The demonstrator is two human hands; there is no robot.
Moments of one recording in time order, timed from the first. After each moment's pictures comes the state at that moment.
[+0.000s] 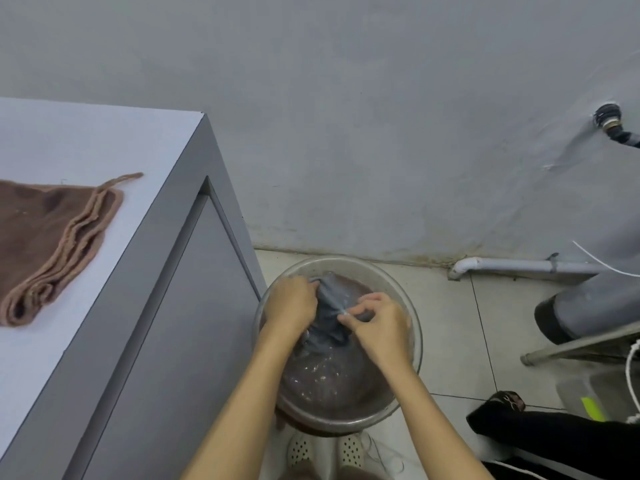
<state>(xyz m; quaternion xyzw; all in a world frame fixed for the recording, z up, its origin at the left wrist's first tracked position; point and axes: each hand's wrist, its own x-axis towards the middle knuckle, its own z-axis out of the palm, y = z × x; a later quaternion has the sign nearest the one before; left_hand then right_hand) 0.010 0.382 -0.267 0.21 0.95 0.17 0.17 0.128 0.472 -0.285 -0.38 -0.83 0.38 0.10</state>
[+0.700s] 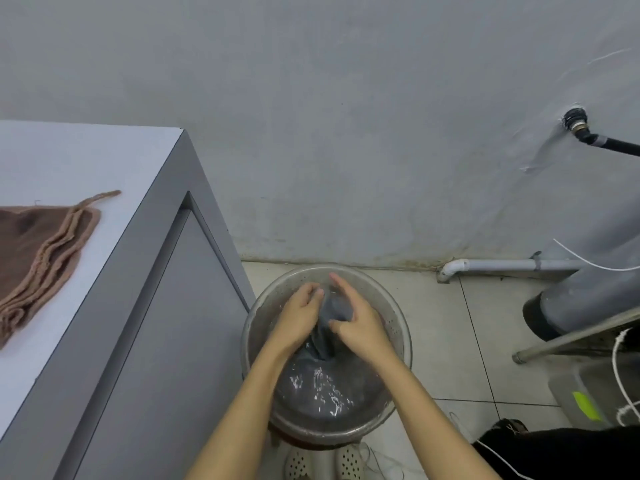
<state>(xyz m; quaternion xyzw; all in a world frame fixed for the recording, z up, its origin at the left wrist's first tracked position) 0.024 0.391 -0.289 0.21 0.77 0.51 0.32 0.118 0.476 -0.273 -0.26 -0.76 0.59 0.06</state>
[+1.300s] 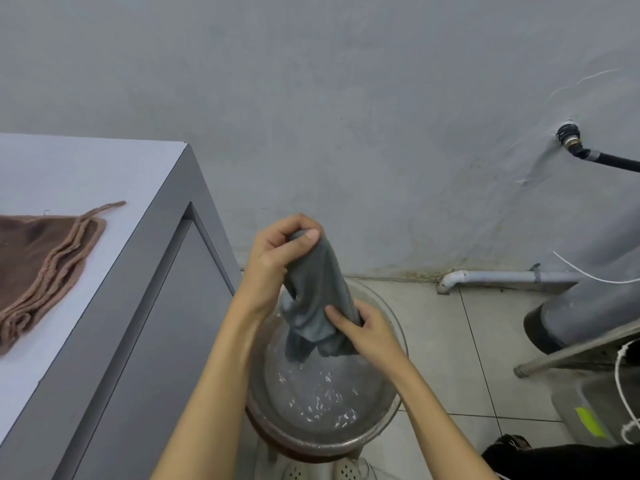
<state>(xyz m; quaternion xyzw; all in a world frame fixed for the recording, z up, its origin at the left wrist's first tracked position) 0.008 0.383 -0.149 0.34 0.57 0.71 0.23 0.131 0.485 -0.251 -0.23 -0.70 0.67 0.07</state>
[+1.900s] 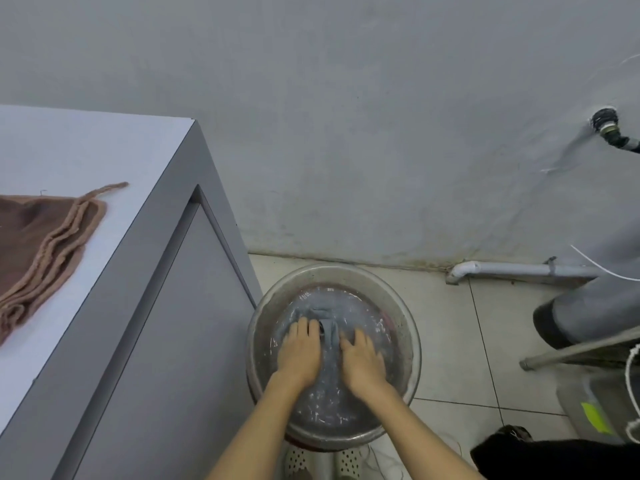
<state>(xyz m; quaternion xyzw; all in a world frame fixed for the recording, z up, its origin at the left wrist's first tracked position) 0.046 0.370 -0.362 0.36 0.91 0.07 0.19 0.127 0.458 -0.345 -0.30 -0.91 0.20 -0.22</state>
